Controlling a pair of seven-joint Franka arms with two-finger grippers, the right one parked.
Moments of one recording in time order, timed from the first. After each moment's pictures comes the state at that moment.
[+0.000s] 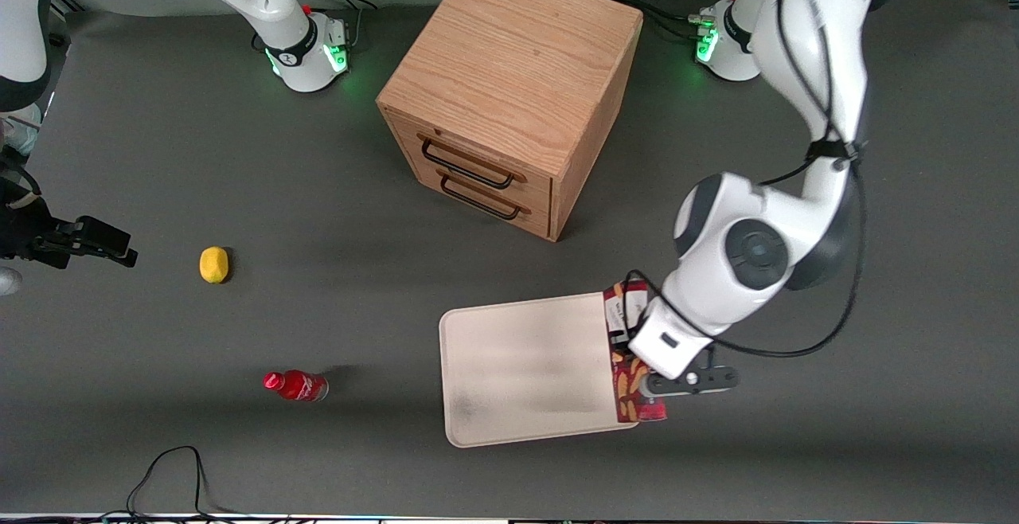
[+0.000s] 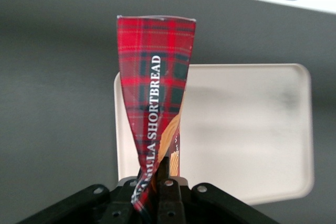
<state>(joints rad) -0.41 0.78 -0.01 -1.14 -0.09 2.14 -0.46</state>
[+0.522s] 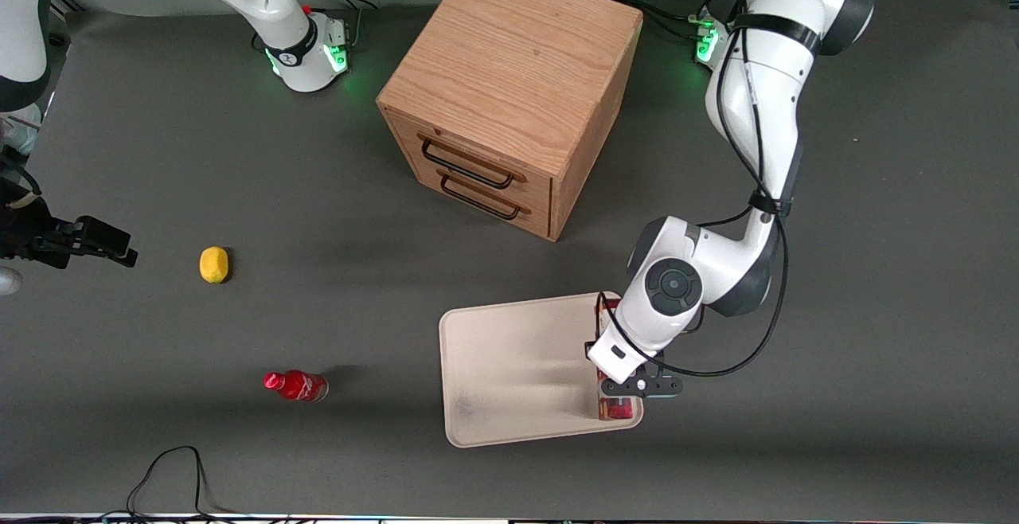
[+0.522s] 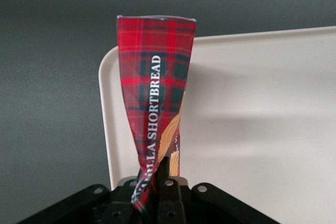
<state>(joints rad) -0.43 0.93 -0.02 -1.15 0.00 2.25 -0.47</state>
